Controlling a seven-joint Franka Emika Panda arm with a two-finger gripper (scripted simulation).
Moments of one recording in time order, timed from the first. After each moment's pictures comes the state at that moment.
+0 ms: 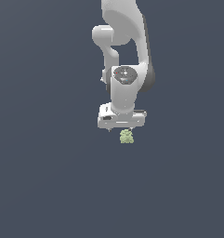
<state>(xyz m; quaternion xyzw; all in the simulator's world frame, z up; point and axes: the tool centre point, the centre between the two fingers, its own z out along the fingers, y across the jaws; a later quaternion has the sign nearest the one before) -0.013 0.041 0.130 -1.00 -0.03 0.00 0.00</state>
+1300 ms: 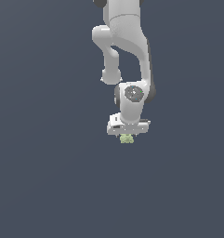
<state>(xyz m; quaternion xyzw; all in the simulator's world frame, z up) -0.032 0.079 0.047 -1.00 -0.03 0.00 0.00</state>
